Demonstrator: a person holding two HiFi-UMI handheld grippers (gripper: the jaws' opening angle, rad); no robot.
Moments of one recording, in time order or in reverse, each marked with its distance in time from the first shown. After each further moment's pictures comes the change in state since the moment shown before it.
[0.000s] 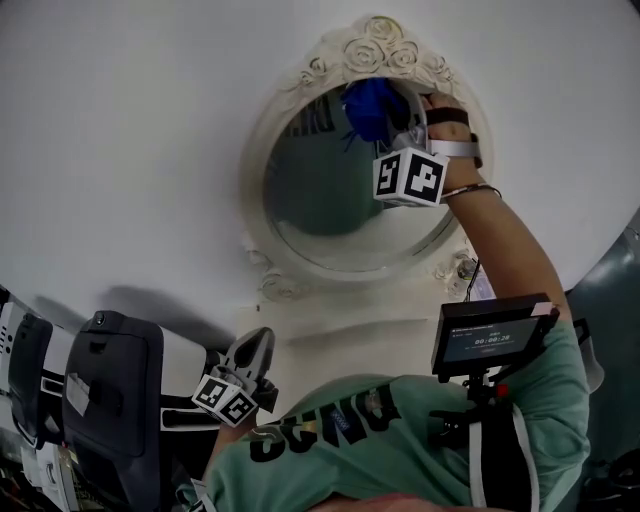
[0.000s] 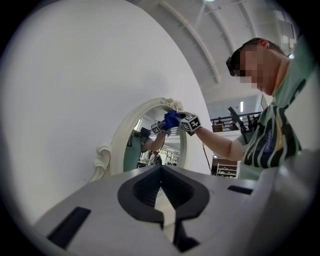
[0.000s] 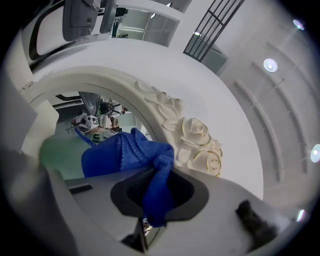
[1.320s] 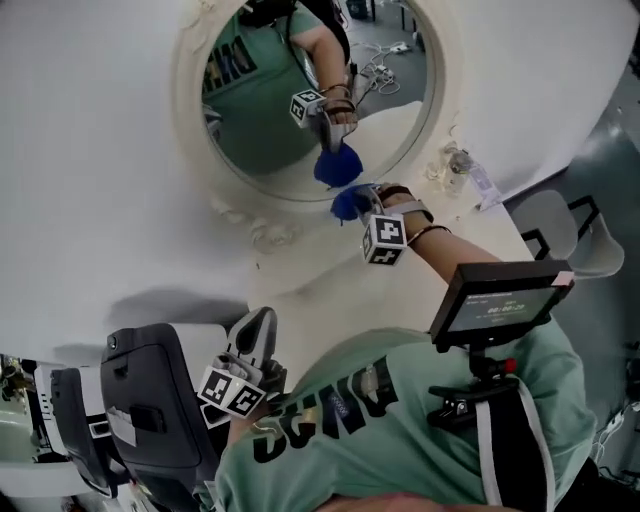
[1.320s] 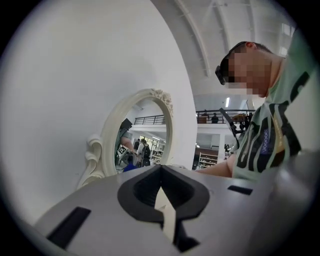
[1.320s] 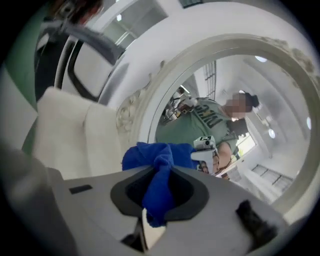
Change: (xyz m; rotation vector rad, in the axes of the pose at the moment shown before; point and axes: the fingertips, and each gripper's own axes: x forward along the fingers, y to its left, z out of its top) left arm -0.027 -0.002 -0.014 0.023 0.155 -0.181; right arm -0.227 0.418 -0.030 0.299 0.238 0.895
